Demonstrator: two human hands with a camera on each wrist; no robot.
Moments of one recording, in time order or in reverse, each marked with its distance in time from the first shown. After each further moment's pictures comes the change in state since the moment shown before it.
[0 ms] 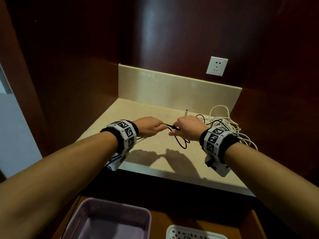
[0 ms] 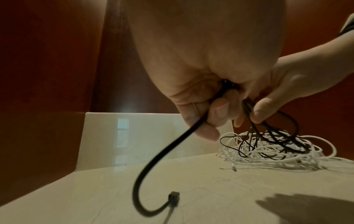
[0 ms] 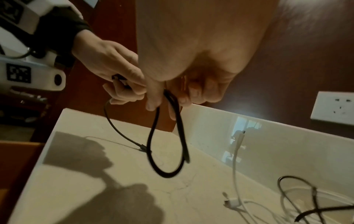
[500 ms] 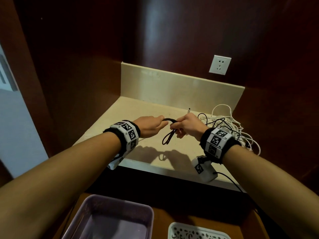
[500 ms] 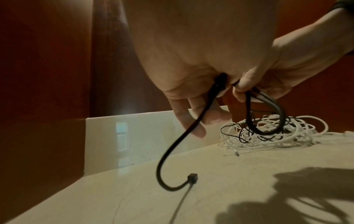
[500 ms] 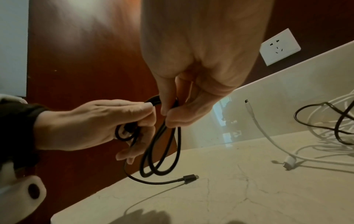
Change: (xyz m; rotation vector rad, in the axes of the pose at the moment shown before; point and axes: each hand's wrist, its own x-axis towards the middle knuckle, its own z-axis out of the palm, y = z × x) left_hand -0.005 -0.011 0.007 0.043 0.054 -0.022; right_hand -0.002 -0.016 0.000 1.229 0.024 0.317
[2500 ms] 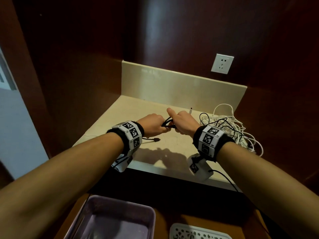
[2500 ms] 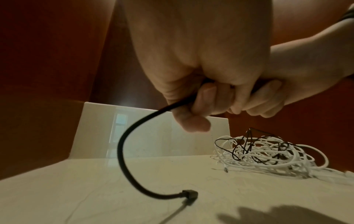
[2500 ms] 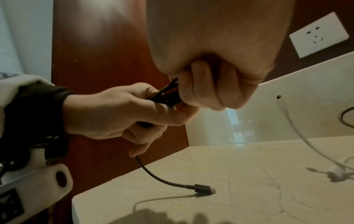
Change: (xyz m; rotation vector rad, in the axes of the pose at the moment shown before) left_hand 0.005 0.007 -0.001 -0.060 0.038 -0.016; right_hand 0.008 -0.020 0.020 -0.301 0.111 -0.022
